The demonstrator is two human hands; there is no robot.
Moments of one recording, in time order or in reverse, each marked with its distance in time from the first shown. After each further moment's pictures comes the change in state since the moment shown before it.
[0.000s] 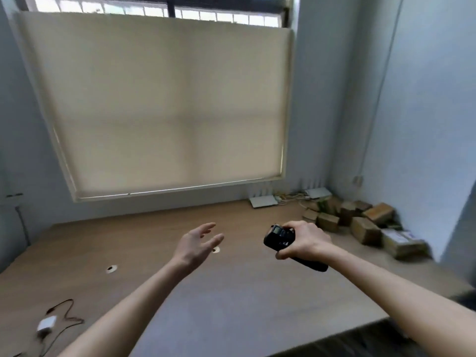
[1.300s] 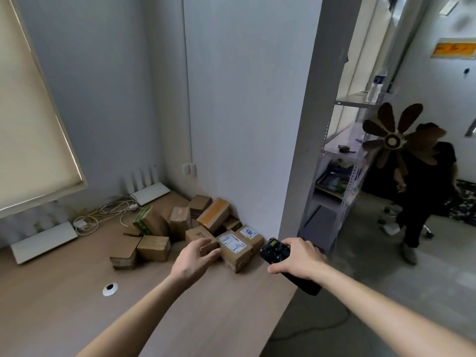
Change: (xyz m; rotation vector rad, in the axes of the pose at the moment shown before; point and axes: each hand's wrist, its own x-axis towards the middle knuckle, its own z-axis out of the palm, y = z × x) left_hand 0.358 0.348 0.662 -0.048 -0.619 0.251; right_hand 0.219 0.624 -0.177 0.131 0.126 0.785
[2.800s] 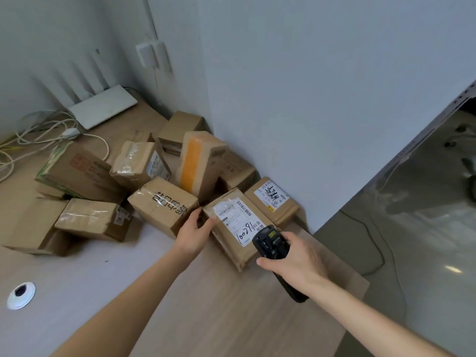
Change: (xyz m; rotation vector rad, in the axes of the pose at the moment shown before) left_hand 0.344 -0.222 0.205 -0.310 -0.038 -0.506; right_hand 0.379 0.070 0.249 0.260 -0.251 0.125
